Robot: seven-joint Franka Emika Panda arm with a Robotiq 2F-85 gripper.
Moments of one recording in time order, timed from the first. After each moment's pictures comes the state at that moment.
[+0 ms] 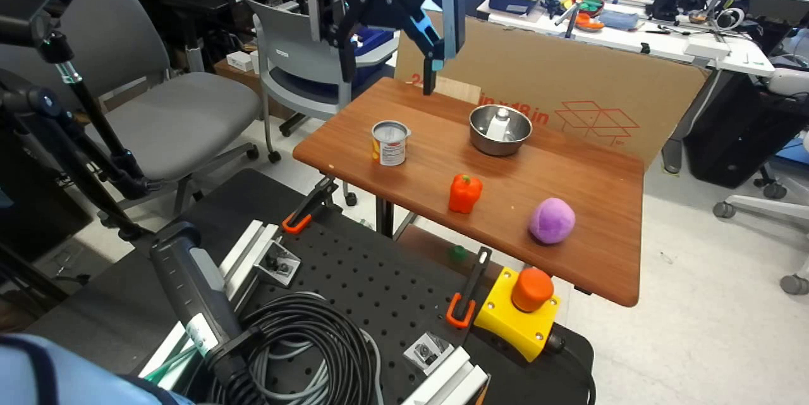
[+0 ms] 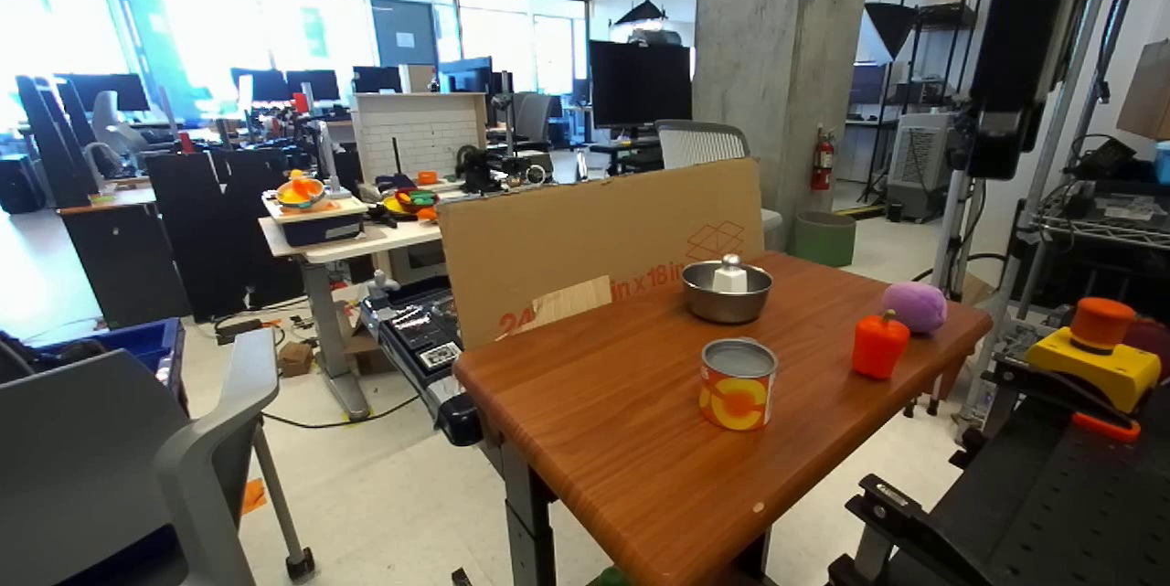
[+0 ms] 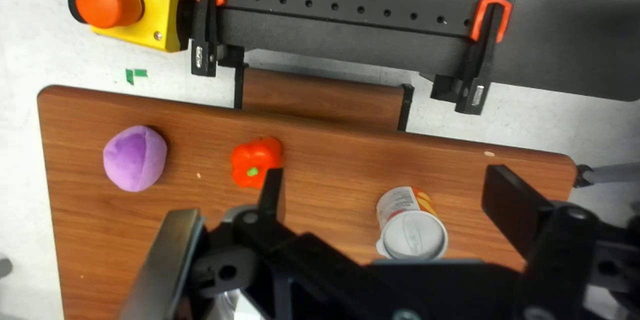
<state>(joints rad) 0.07 -0.43 0.08 -2.74 -0.09 2.28 0.02</state>
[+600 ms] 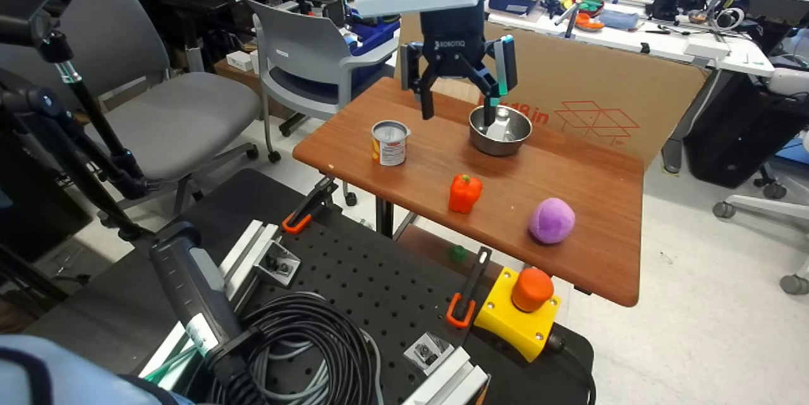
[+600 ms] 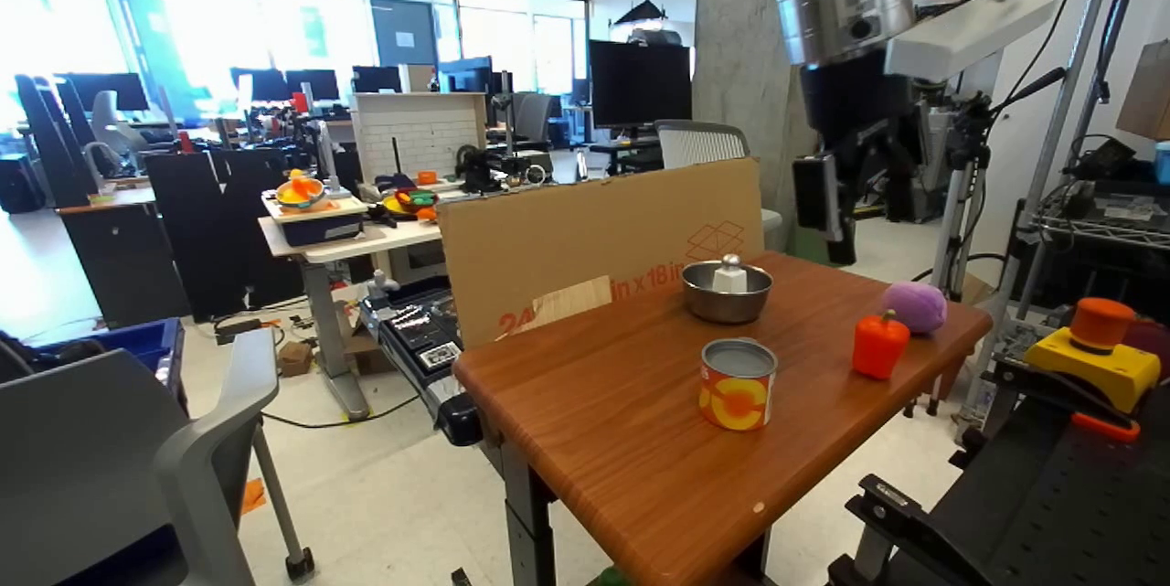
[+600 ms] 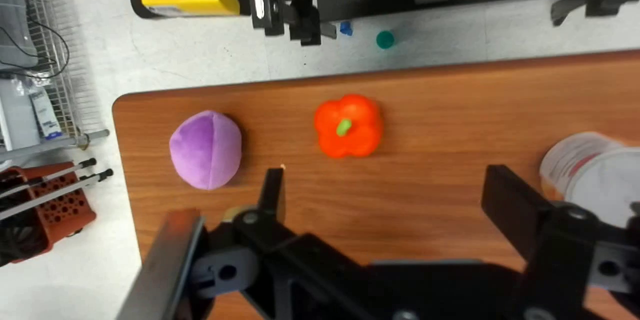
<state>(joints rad) -0.01 0.12 0.09 -2.37 -0.41 2.27 0.44</state>
